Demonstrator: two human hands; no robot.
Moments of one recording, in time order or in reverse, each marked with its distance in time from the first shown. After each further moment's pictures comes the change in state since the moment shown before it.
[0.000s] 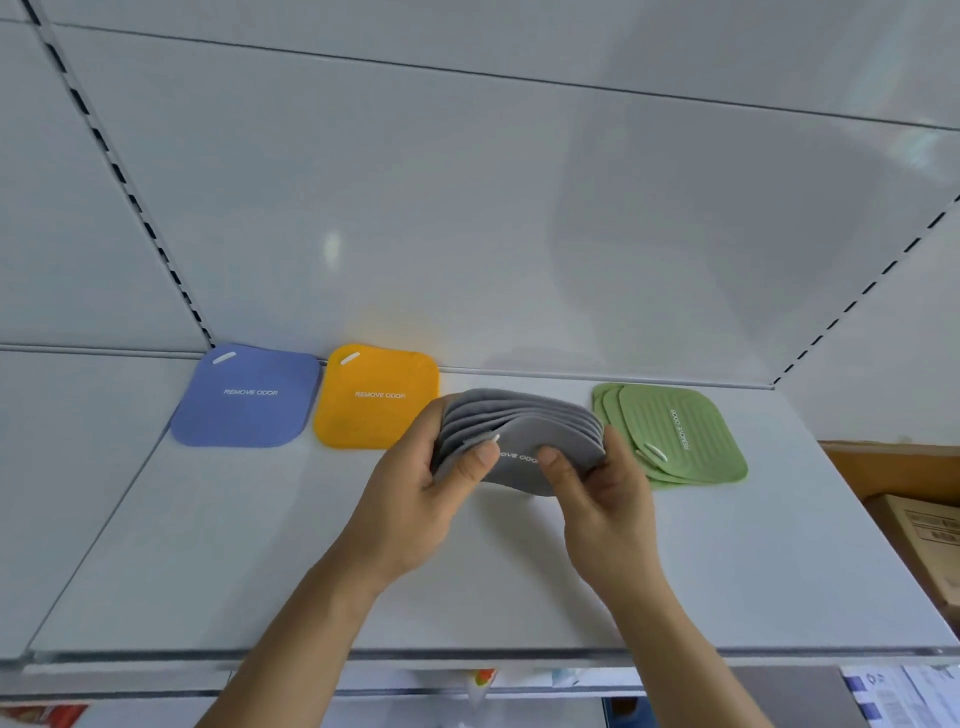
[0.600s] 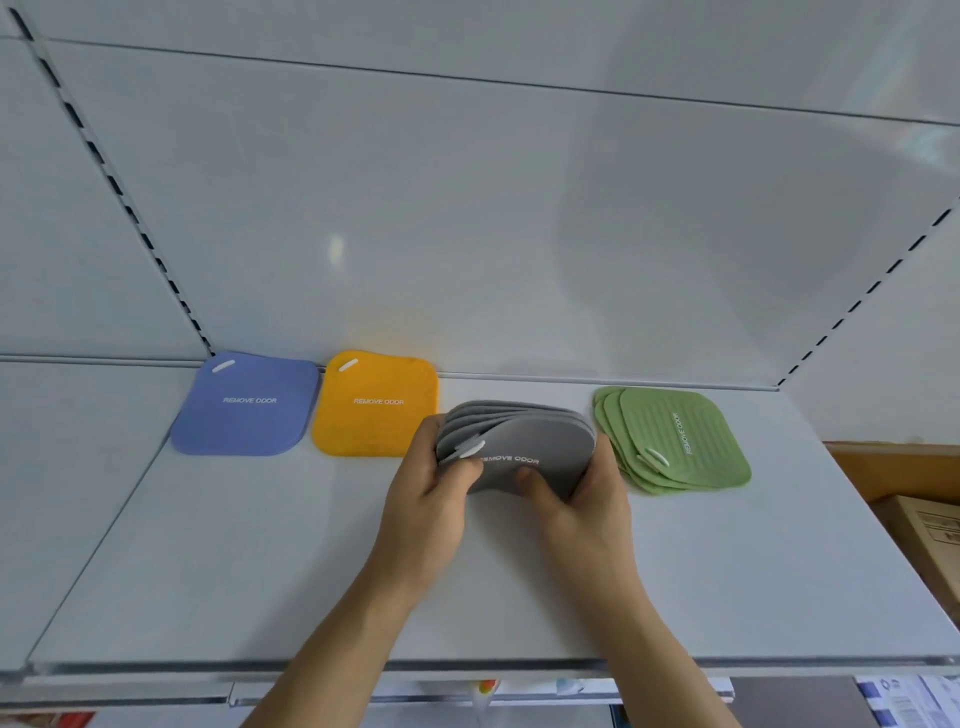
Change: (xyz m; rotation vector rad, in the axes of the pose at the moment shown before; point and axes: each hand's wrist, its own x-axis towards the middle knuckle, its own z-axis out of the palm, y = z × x) left_hand 0.002 -0.013 0.025 -0.167 0.266 -0.160; right_hand 0.001 0.000 0.012 -0.150 0.035 0.128
